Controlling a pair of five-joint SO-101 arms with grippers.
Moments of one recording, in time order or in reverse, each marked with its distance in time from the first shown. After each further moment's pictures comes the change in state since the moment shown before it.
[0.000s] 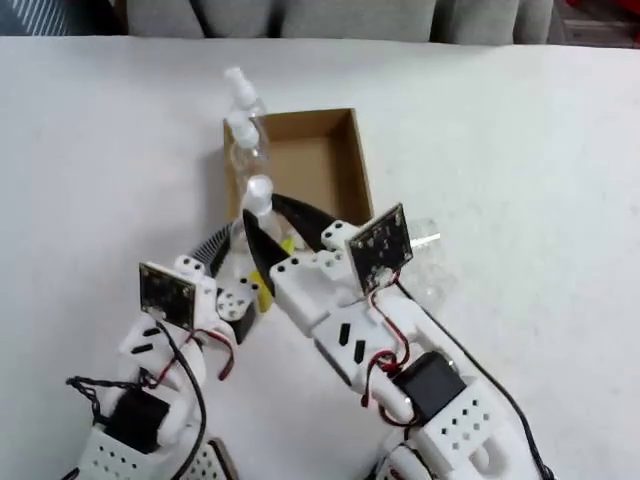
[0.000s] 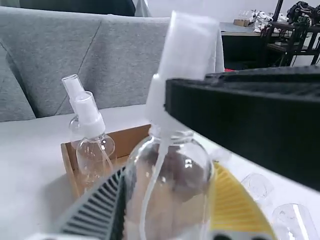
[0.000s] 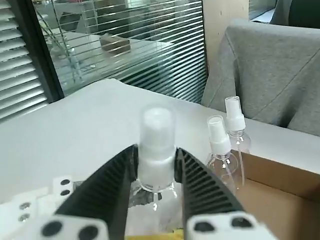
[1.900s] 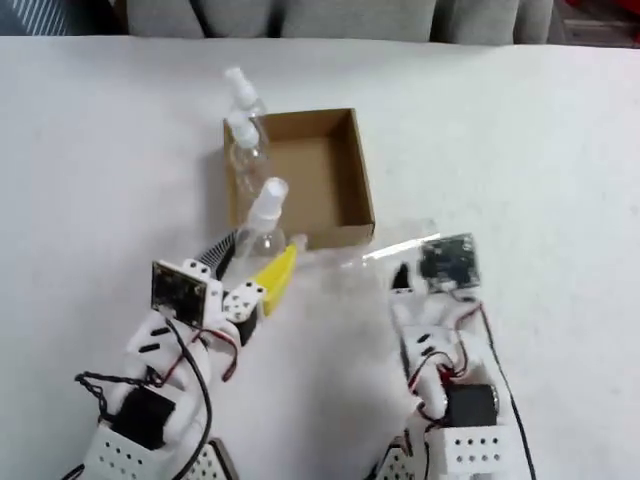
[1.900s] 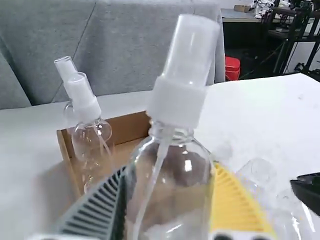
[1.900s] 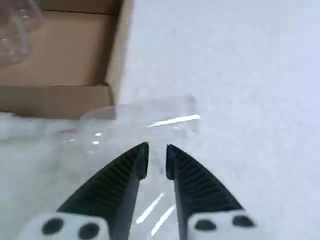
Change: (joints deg) left arm 0.3 -0.2 3.8 -0.1 -0.3; right arm 41.7 -29.8 30.0 24.6 13.1
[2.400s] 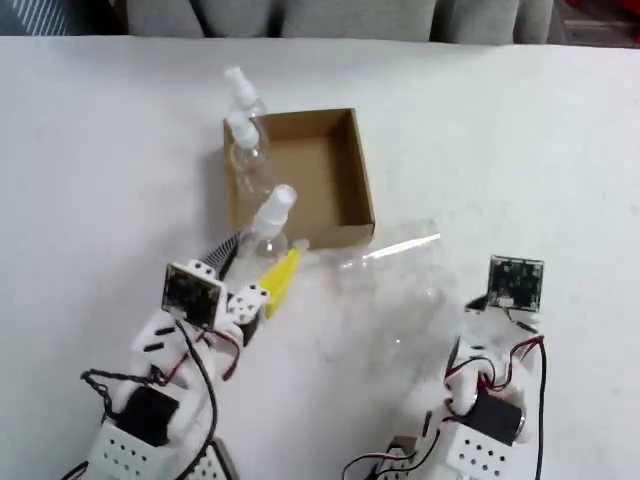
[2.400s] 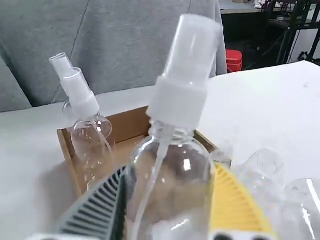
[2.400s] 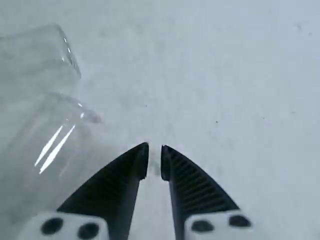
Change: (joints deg) left arm 0.1 0.0 2.9 -2.4 -3.4; right arm 23.4 -6.3 5.6 9.2 12.8
